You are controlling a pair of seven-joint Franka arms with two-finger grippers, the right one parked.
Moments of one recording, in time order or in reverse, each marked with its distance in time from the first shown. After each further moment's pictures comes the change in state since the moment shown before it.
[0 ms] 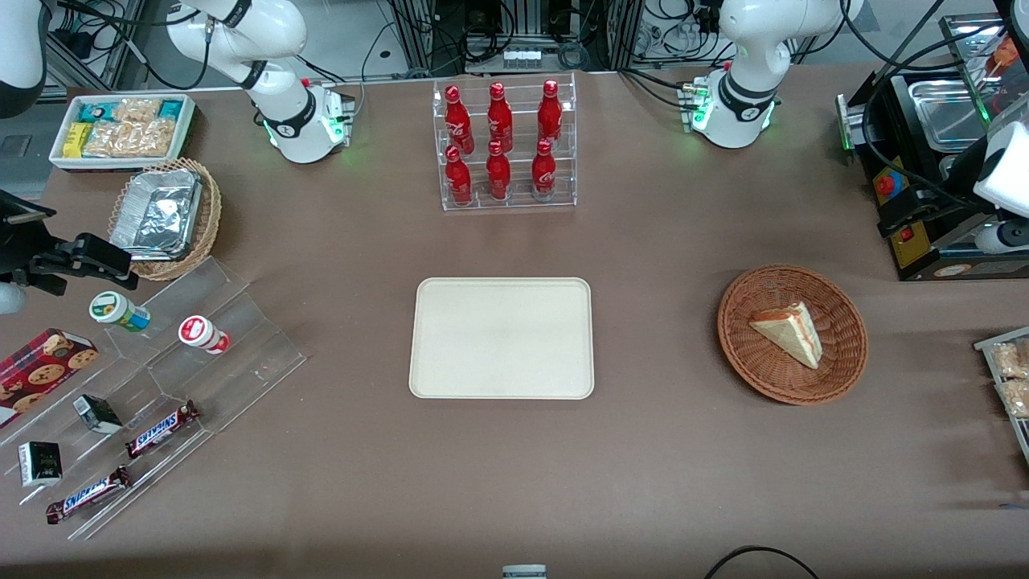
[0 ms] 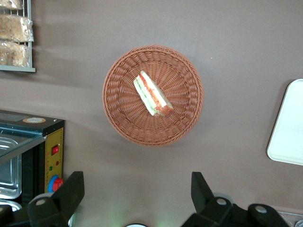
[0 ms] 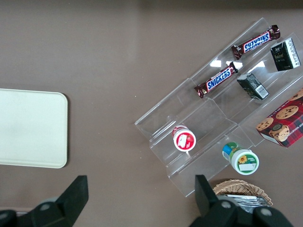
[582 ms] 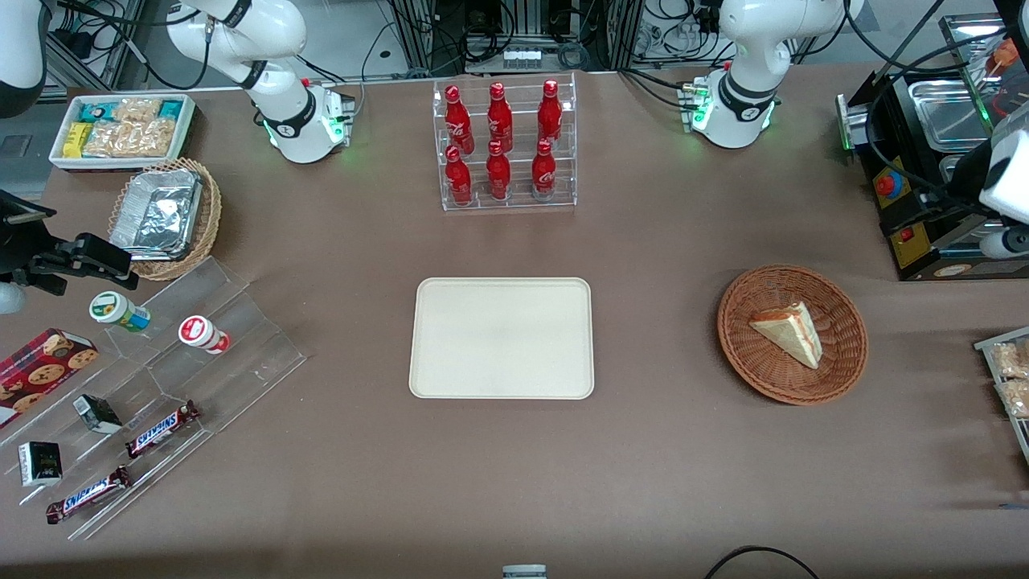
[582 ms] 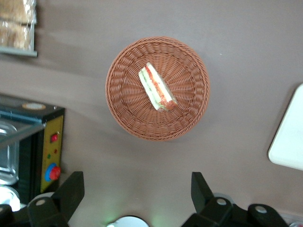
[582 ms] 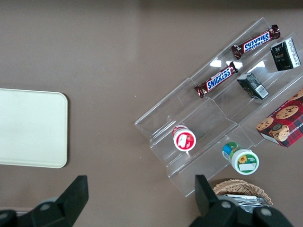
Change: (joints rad) arm -0.002 0.030 0.017 -0.002 0.000 -0.021 -0.111
